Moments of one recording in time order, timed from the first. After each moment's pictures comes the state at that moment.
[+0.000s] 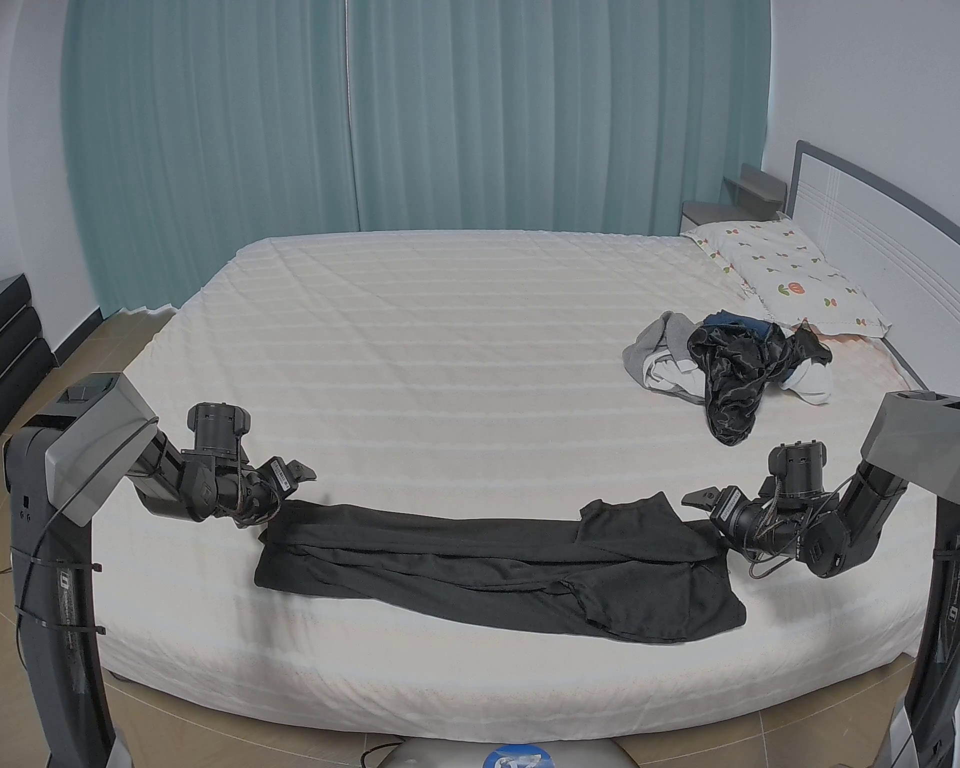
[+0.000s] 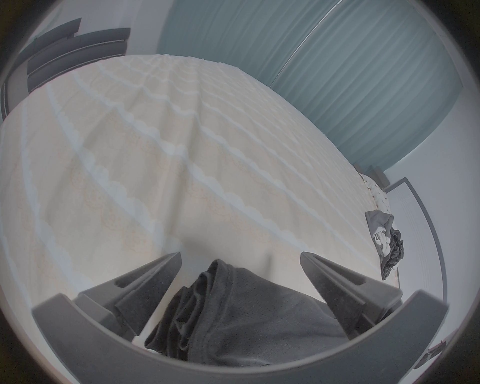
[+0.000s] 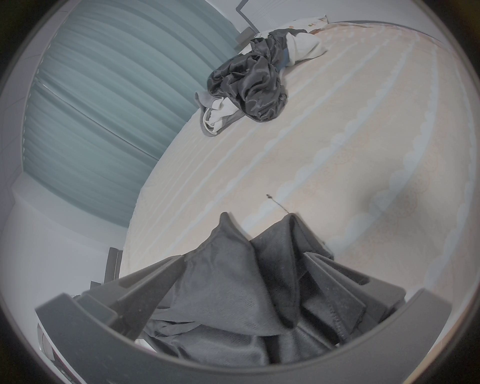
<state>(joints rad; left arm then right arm) 0.01 2.41 -1.25 -0.43 -0.17 -0.60 0.08 2.29 -0.77 -0.89 0.16 0.77</state>
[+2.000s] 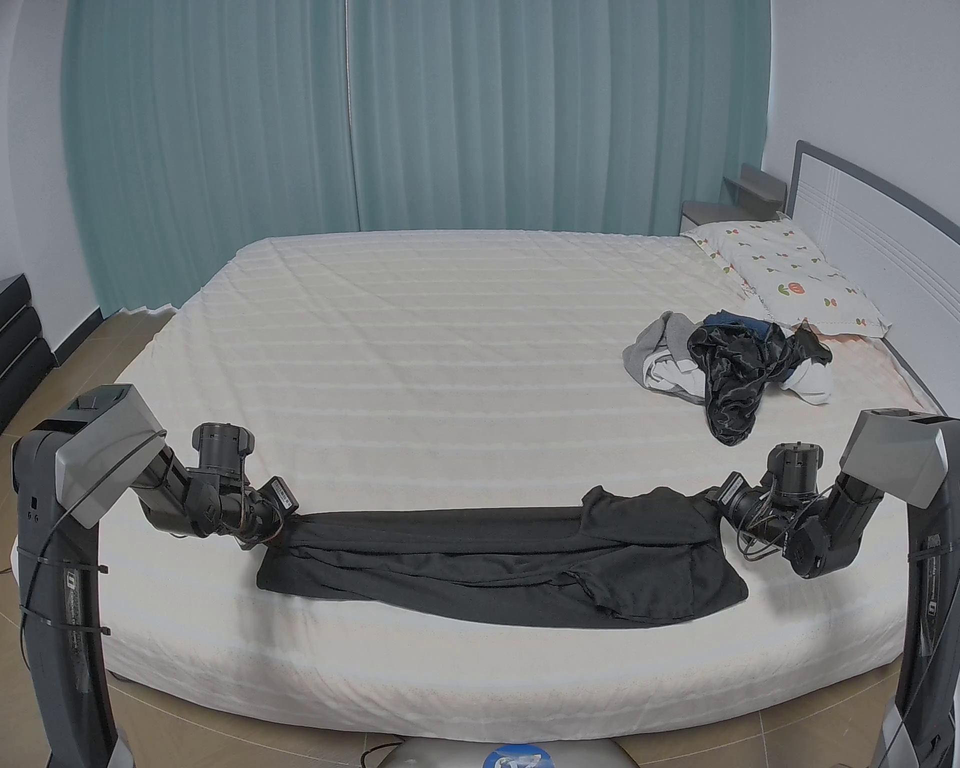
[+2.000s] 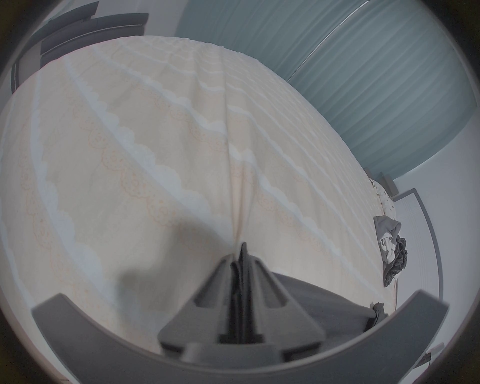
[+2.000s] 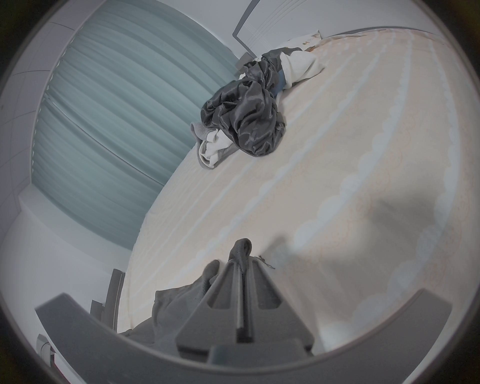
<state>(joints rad) 0.01 2.44 -1.20 -0.45 -0.16 -0.68 0.02 2.46 -0.89 -1.08 0.13 0.80</state>
